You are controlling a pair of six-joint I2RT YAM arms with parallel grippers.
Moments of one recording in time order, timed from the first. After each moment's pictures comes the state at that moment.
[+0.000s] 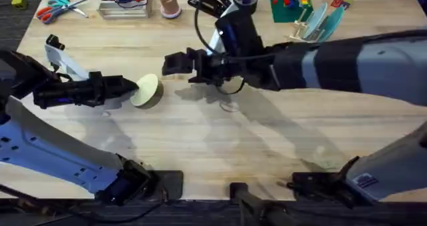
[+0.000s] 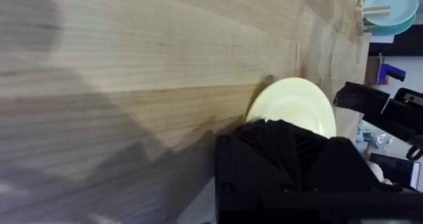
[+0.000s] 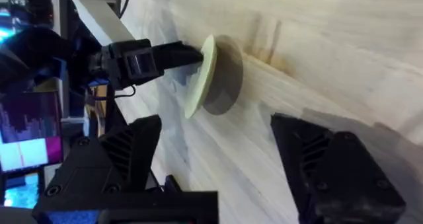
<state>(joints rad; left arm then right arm) 0.81 2.00 1.06 -0.99 0.95 0.72 0.73 1.82 1.00 0.20 -0.53 0.87</state>
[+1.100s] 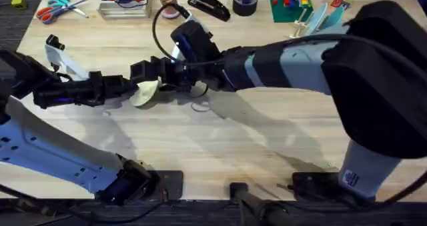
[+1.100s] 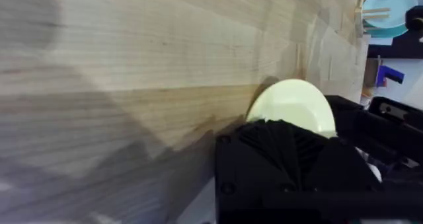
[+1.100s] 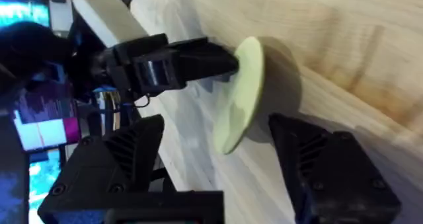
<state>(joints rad) 0.81 2.00 1.06 -0.99 0.95 0.70 0.87 2.08 1.27 0.22 -0.53 0.98</state>
